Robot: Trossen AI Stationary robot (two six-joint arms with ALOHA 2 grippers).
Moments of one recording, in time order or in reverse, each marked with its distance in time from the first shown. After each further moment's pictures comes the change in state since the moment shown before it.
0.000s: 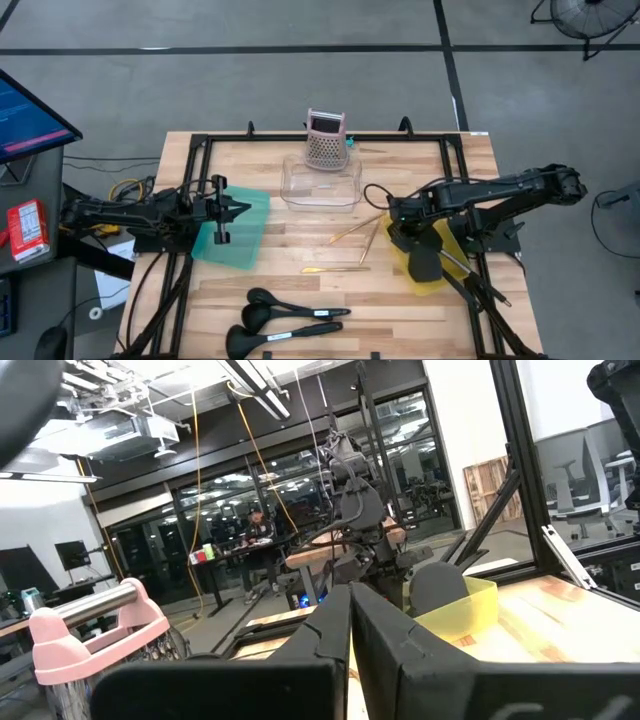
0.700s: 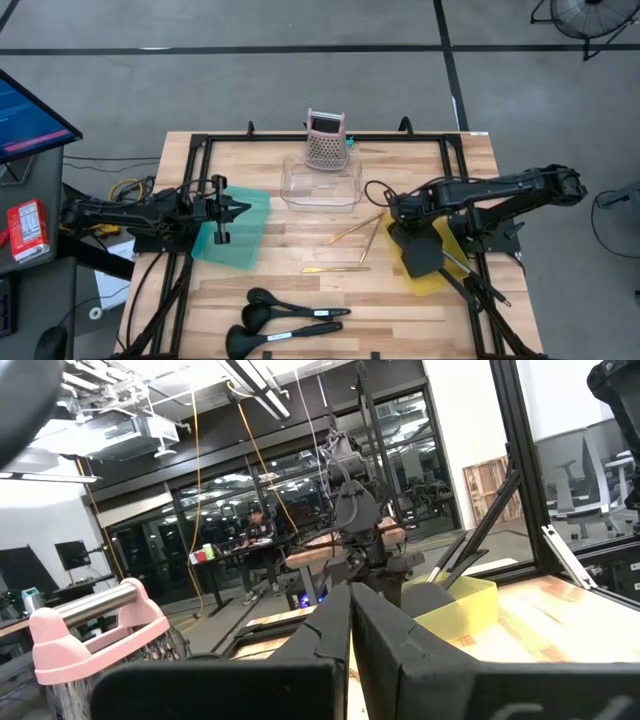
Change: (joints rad) left arm 0.000 0.000 0.000 0.000 0.000 0.000; right arm -0.032 0.001 0.017 -0.057 0.043 0.040
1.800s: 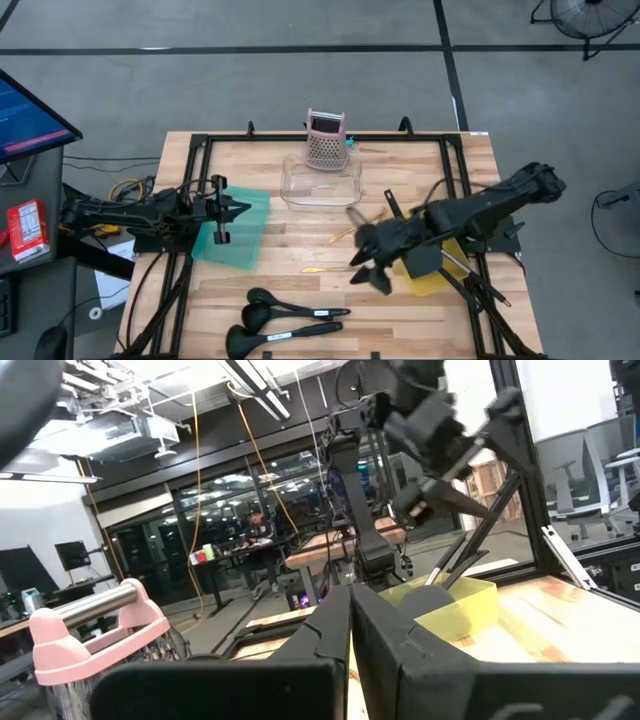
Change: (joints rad) left arm 0.000 0.000 0.000 0.000 0.000 0.000; right arm 0.353 0.233 0.470 0.506 -0.084 -0.167
